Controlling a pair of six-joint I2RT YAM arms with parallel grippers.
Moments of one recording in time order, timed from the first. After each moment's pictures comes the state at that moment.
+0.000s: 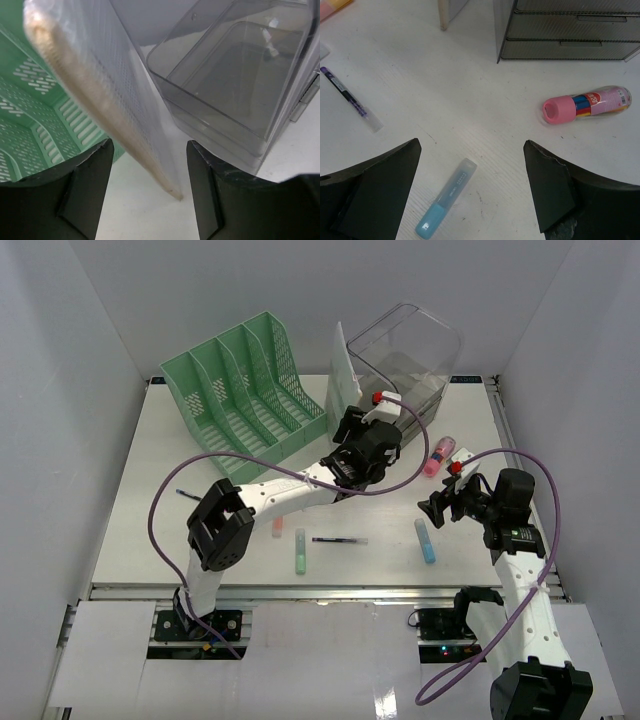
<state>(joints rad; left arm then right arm) -1.01 1.98 1.65 0.03 -0.99 0.02 -0.09 0.73 0.57 -0.35 -0.75 -0.48</state>
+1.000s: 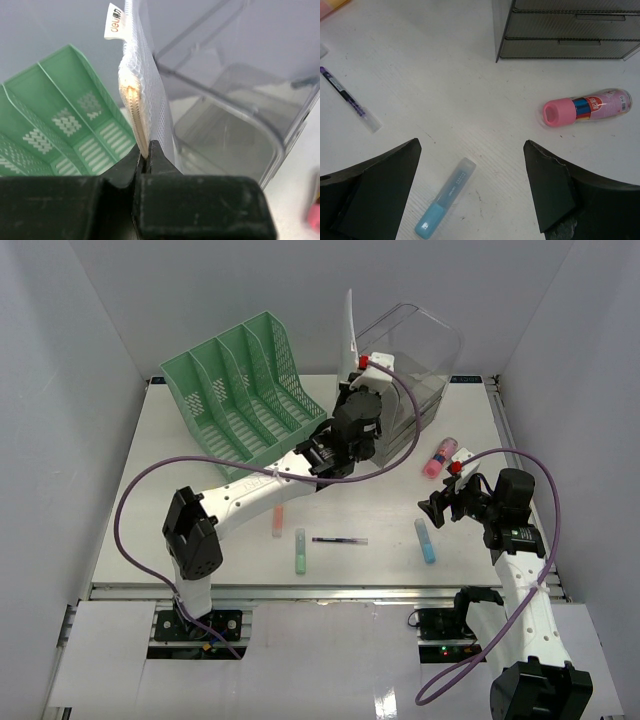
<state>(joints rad) -1.00 1.85 1.72 0.12 -0.97 0.20 -0.09 0.73 0.57 -0.35 -0.74 -0.48</state>
